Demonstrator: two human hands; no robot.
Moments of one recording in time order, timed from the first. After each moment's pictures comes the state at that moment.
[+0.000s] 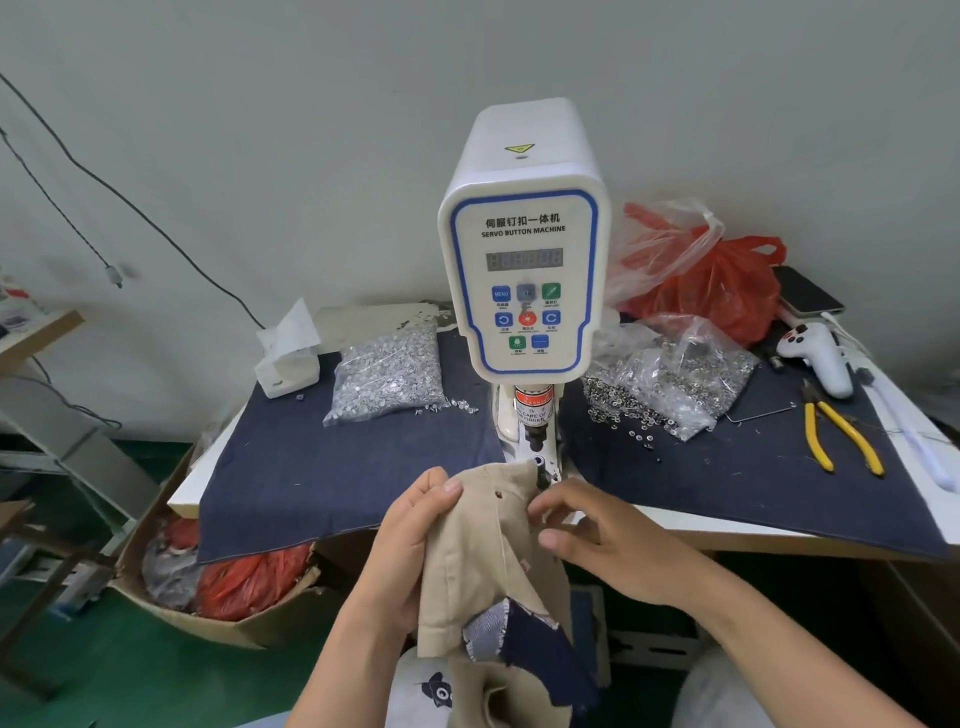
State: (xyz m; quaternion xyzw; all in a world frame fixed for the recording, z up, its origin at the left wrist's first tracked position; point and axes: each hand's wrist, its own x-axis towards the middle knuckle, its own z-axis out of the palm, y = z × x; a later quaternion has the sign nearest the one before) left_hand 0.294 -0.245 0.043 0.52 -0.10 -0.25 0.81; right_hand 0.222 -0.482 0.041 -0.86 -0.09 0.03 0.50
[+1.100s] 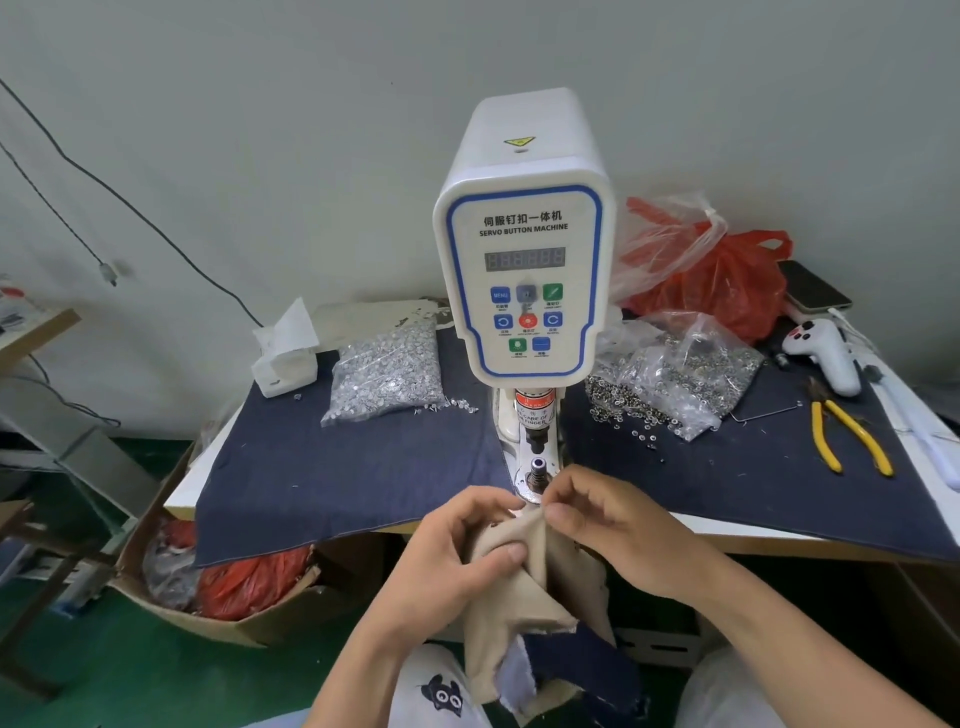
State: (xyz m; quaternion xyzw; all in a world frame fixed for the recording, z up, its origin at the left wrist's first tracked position) left_hand 0.287 -0.252 0.037 0.73 -0.27 -0.21 0.59; right_hand 0.224 -0.479 0.065 -0.82 -0.08 0.01 0.57
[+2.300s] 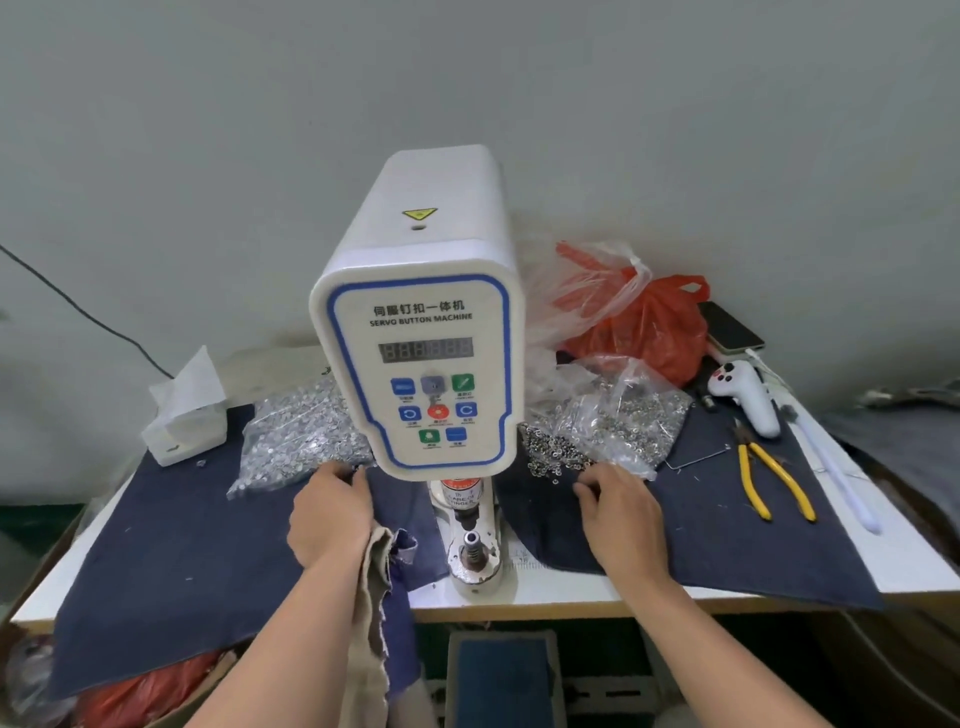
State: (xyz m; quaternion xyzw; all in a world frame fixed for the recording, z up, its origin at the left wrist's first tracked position) left_hand 0.458 -0.301 -0.001 0.94 0.12 0.07 0.30; right_hand 0.290 -0.563 -0.006 -0.90 0.25 -0.24 0.24
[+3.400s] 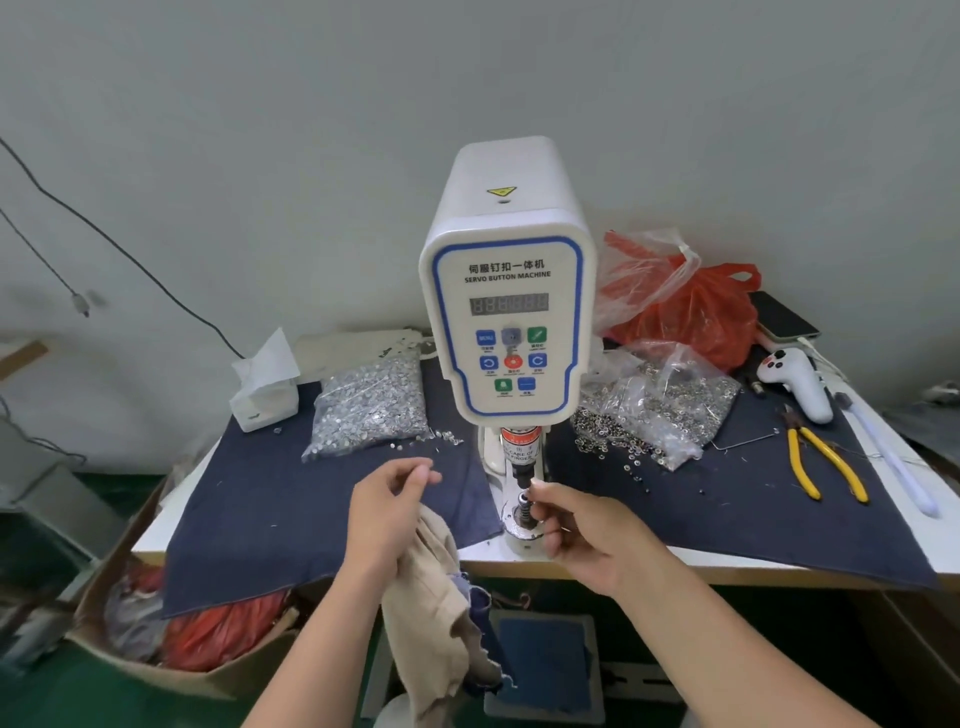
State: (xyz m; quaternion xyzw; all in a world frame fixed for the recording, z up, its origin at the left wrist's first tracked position) left_hand 0.387 -0.262 0.018 0.81 -0.03 0.00 0.59; right_hand 0.279 -0.467 0.046 -0.40 0.33 0.06 0.85
